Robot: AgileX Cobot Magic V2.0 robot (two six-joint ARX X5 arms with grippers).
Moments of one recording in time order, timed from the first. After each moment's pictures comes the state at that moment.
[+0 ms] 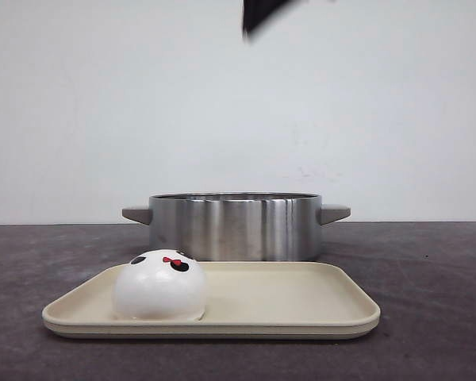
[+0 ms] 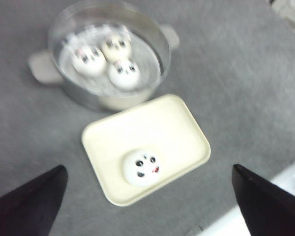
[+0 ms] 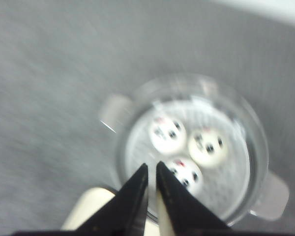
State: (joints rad) left arm -0.65 1.06 1.52 -1.18 0.07 -0.24; right arm 0.66 1.76 2.12 -1.02 0.00 0.20
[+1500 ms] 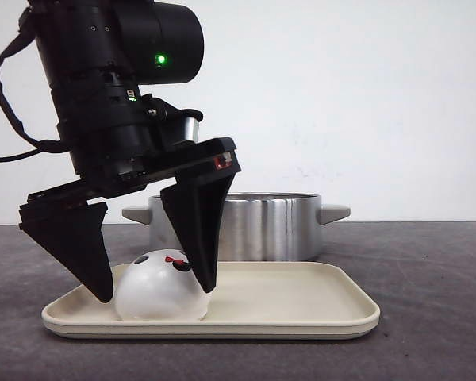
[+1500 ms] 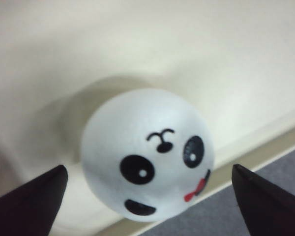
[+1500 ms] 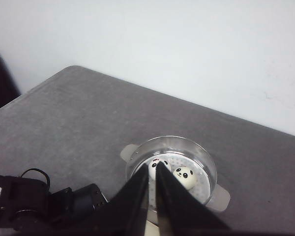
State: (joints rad) left arm -0.75 1.64 1.06 -0.68 0.10 -0.34; right arm 1.01 1.28 2.13 -1.20 0.42 0.24
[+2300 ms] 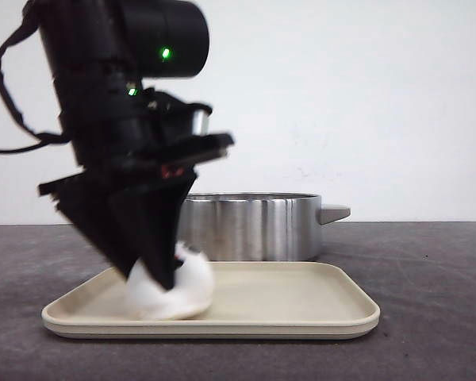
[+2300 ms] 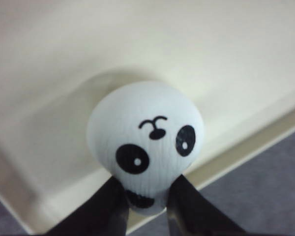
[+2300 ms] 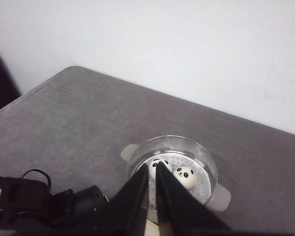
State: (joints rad) left arm -0.78 1.62 1.10 -0.73 0.10 -0.24; right arm 1.01 1.28 2.13 -1.20 0.42 0.25
